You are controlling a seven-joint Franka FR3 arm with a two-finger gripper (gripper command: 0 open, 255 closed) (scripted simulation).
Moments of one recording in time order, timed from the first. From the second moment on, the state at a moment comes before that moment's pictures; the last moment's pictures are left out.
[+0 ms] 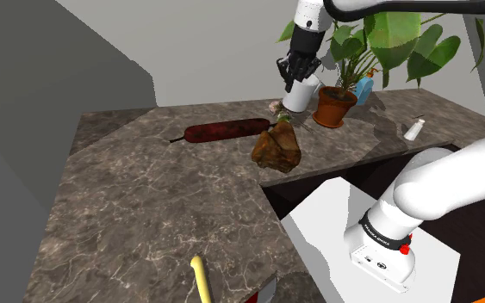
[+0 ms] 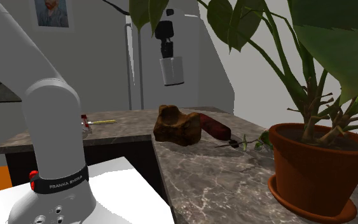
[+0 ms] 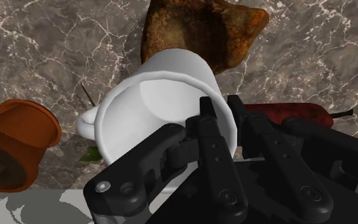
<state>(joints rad) -0.01 -0.54 0.20 -2.20 -0.02 1.76 0.54</state>
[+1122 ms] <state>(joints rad) 0.00 -0.57 0.21 -2.44 -0.01 1.97 0.56</state>
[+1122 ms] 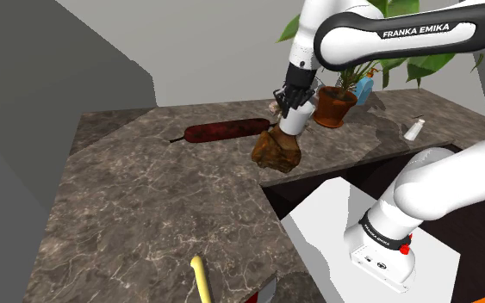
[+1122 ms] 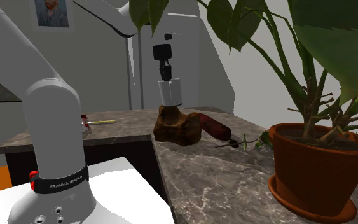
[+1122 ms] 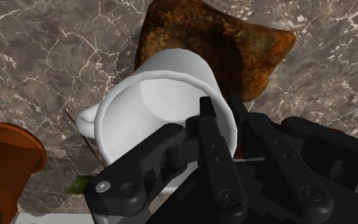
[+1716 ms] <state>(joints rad) 0.00 -0.57 0.21 -2.46 -0.01 1.99 0.56</state>
